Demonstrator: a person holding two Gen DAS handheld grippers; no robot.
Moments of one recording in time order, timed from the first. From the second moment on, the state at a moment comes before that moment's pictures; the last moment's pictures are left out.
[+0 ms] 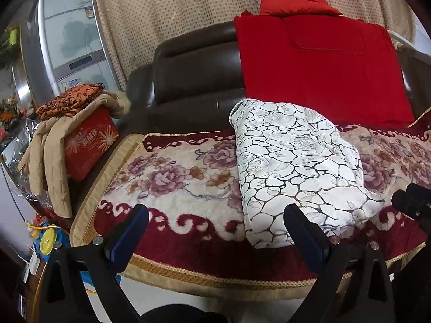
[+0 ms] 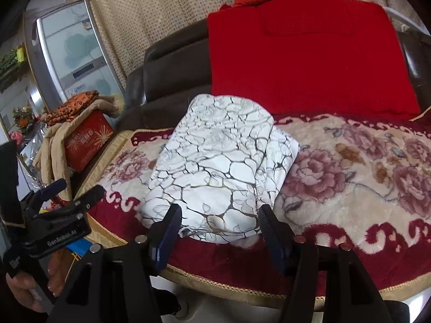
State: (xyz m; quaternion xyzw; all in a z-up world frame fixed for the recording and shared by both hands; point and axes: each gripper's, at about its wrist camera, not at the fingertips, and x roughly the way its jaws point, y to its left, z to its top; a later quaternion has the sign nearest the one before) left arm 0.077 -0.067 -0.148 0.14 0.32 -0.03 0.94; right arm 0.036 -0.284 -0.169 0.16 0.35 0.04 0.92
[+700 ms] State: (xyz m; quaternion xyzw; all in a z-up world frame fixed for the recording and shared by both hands) left arm 0.030 -0.038 -0.097 0.12 0.31 0.02 0.94; right arm -0.011 -0.257 -0.113 0.16 0.33 0.04 0.93
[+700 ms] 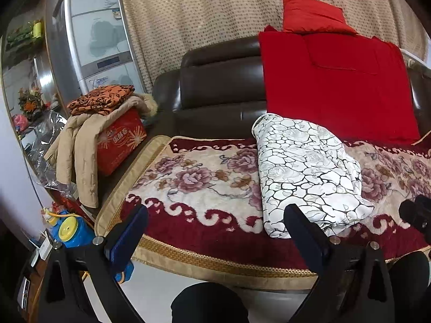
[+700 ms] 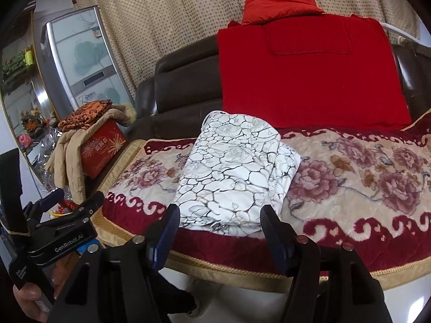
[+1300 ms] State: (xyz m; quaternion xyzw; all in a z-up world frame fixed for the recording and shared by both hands) left arm 0.000 -0.021 -0.073 0.11 0.29 0.02 0.95; right arm -0.039 -0.246 -0.091 0.17 0.33 0.05 0.93
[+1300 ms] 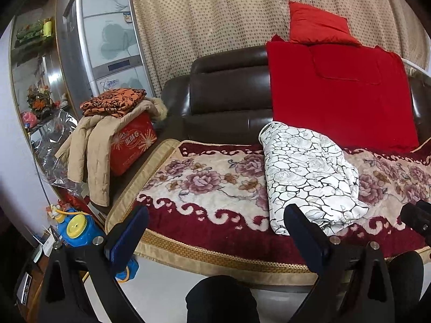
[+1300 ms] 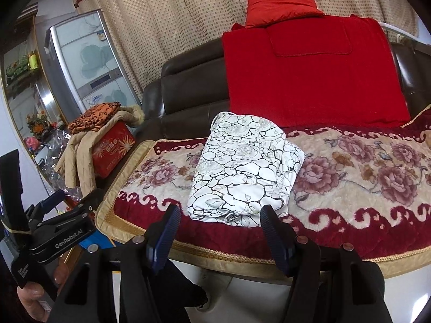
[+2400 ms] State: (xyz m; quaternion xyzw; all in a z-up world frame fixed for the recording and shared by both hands) left arm -0.035 -0.012 -0.049 0.10 0.26 0.01 0.96; right arm -0.058 -0.219 -0.067 0.11 0.32 -0.01 0.94
